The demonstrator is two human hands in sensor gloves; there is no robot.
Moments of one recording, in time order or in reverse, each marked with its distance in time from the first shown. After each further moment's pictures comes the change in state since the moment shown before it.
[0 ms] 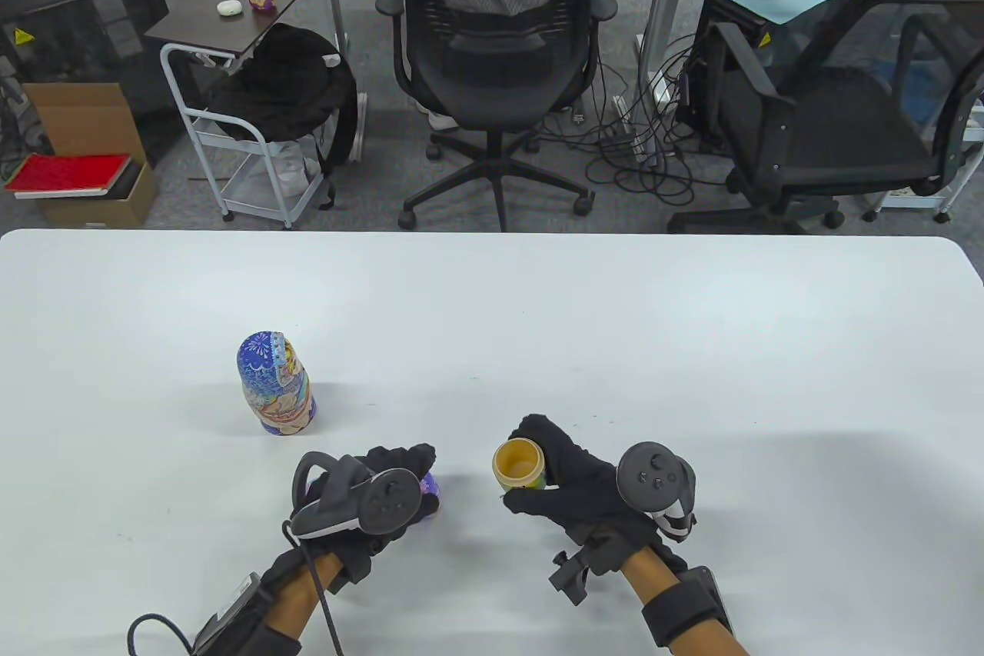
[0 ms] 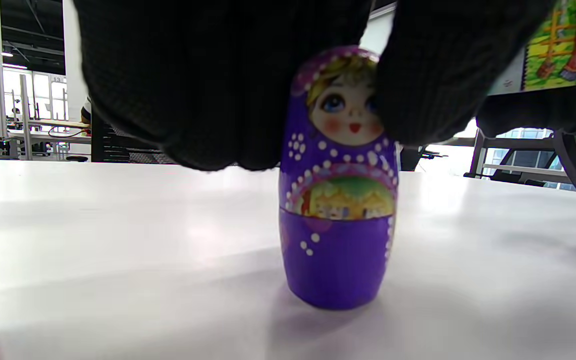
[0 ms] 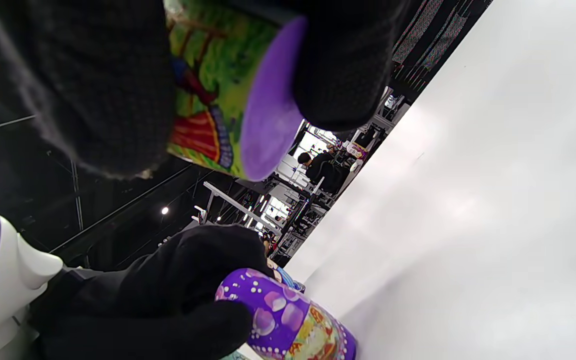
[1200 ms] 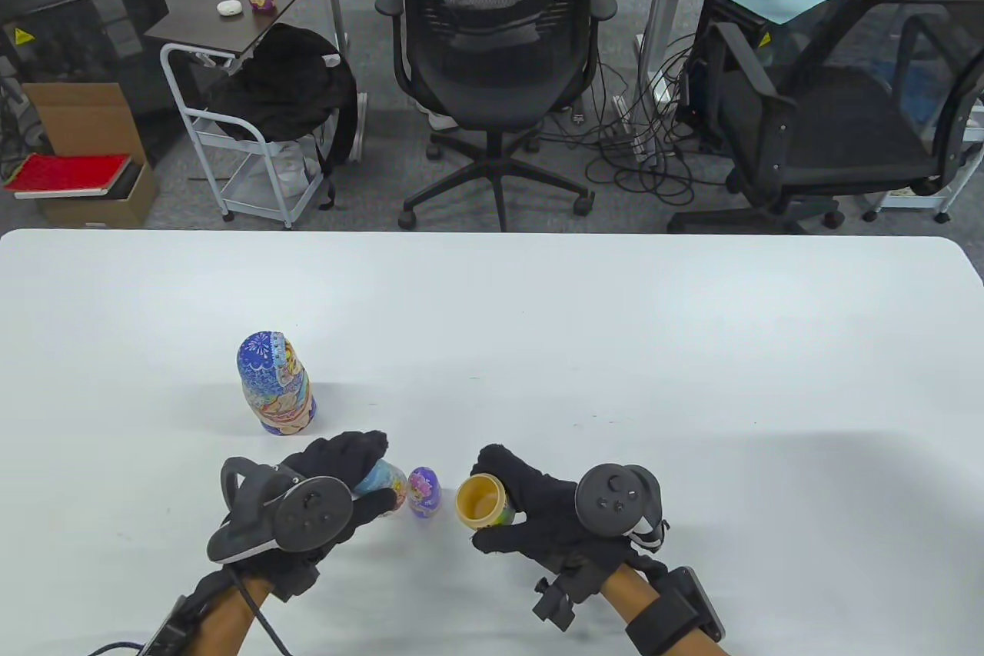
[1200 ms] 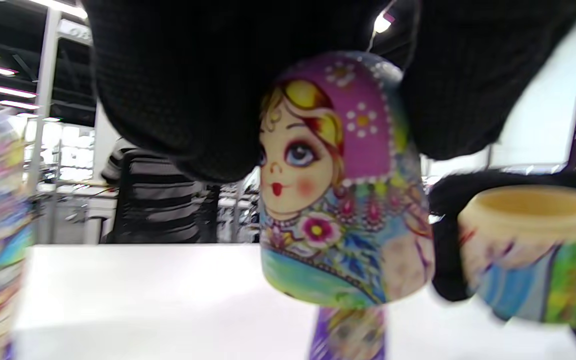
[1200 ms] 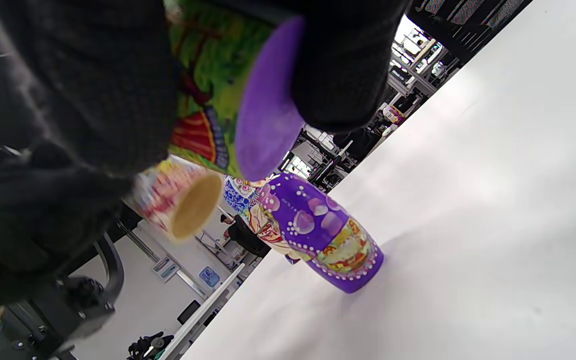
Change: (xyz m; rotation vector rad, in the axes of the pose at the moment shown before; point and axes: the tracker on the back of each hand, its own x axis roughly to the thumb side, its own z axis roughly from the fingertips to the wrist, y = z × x) left_hand -0.010 0.087 0.050 0.217 0.001 0.039; right_hand 0.026 0.036 0.005 0.152 -0.117 0.111
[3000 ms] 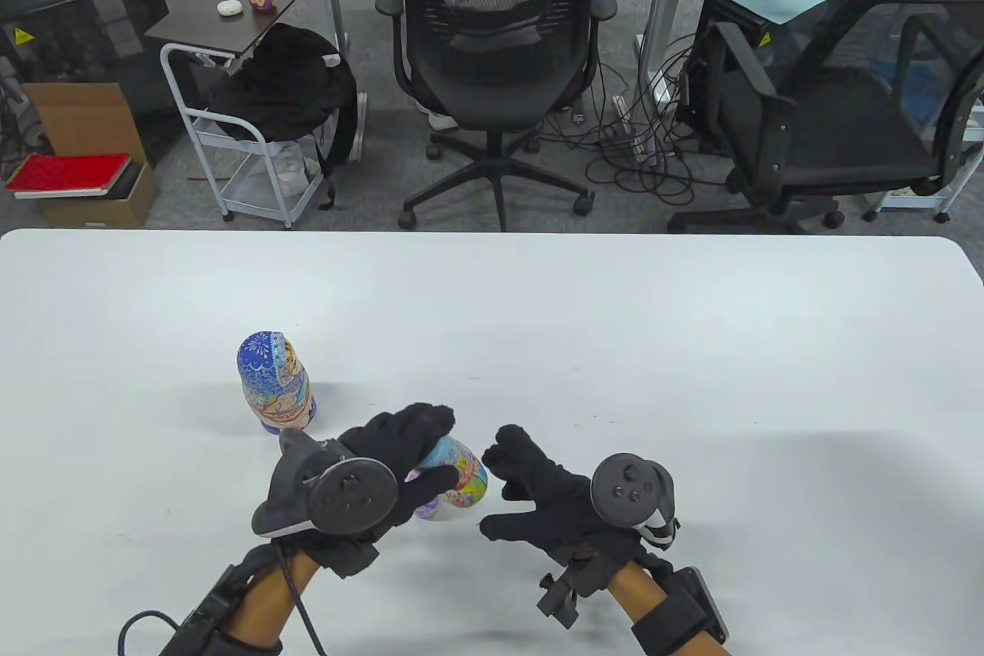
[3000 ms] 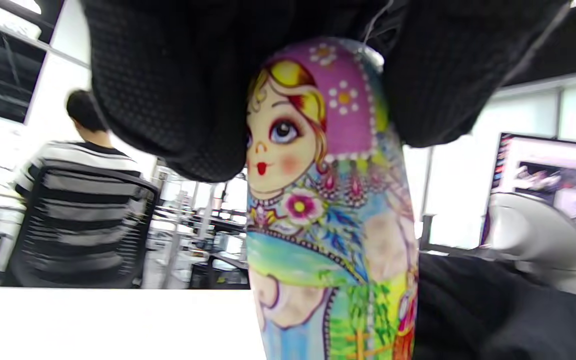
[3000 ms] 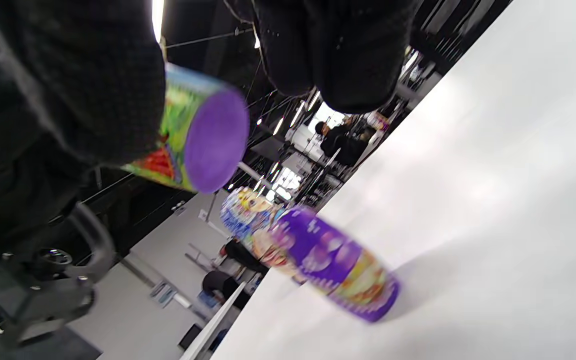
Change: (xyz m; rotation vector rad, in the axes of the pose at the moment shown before) left_hand 0.028 0.031 -0.042 0.056 -0.066 0.043; right_hand -0.006 -0.023 0.001 -0.069 0.081 -0.064
